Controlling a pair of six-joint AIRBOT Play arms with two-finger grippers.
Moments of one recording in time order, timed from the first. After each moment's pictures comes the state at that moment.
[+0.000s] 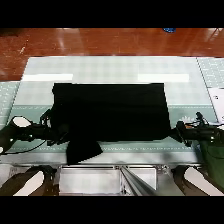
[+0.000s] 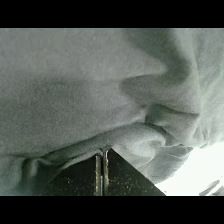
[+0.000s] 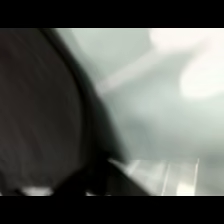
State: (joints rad) left arm 0.15 -1.04 0.36 0.91 -1.10 -1.46; right arm -0.62 -1.12 0.36 -0.82 1.16 1.23
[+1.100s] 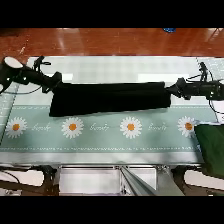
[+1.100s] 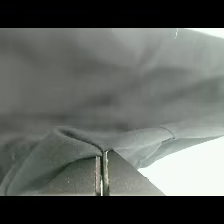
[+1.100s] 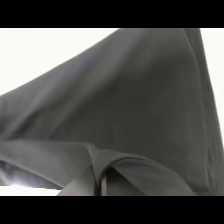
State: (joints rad) left arm 0.14 -1.64 1.38 0.90 -1.24 -1.48; right arm -0.32 -1.43 1.02 -0.63 1.06 1.20
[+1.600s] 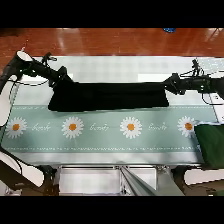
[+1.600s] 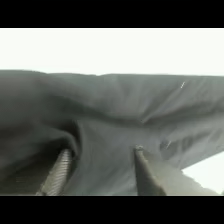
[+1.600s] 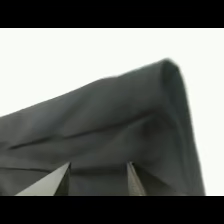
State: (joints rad) left arm 0.13 -1.90 1.63 0.89 -1.34 -1.51; right arm -0.28 -1.63 1.17 -0.64 0.99 1.22
